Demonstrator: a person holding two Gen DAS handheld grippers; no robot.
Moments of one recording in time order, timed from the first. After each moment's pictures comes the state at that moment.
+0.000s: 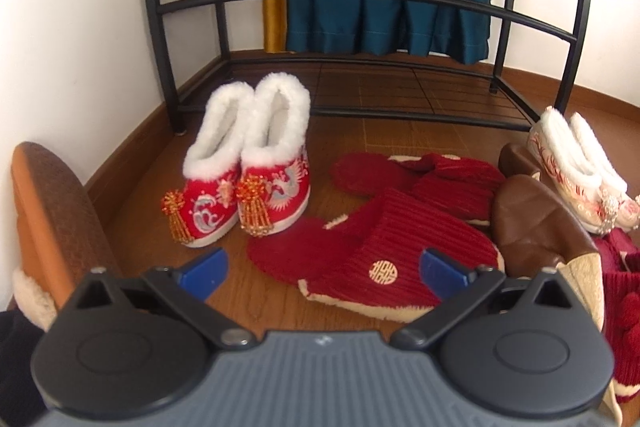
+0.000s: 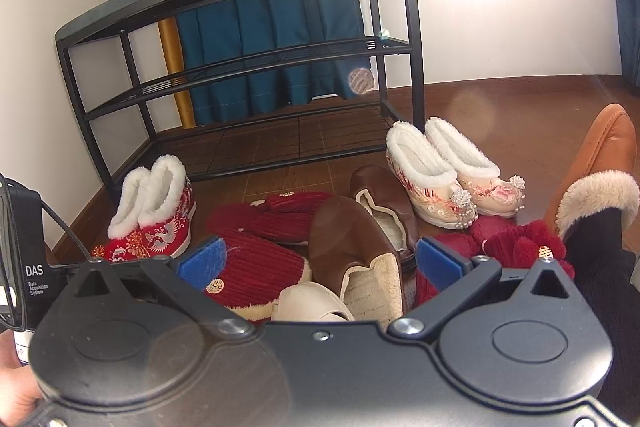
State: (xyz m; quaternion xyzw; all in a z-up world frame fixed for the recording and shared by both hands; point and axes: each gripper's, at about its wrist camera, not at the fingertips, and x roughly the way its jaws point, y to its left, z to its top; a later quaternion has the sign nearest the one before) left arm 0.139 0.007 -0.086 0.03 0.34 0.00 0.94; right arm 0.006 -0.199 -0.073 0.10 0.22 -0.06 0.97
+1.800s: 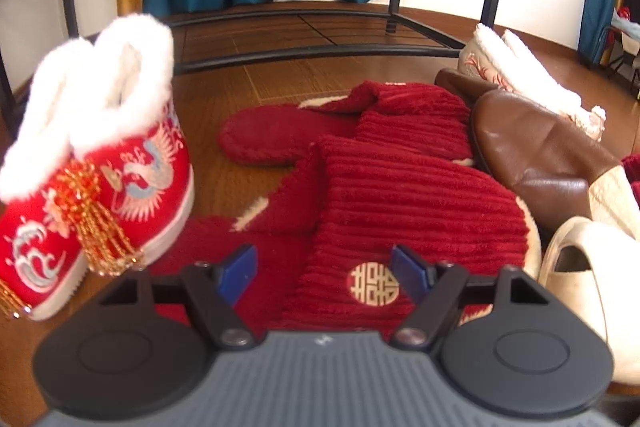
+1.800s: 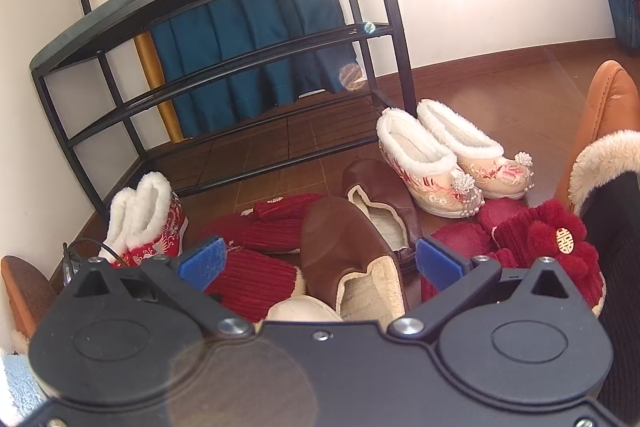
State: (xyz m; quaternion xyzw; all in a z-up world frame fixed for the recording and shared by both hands) left arm 0.242 0.016 -0.202 0.04 0.36 -0.22 0.91; right arm 0.036 -0.229 -0.096 0.15 0.22 -0.07 0.96
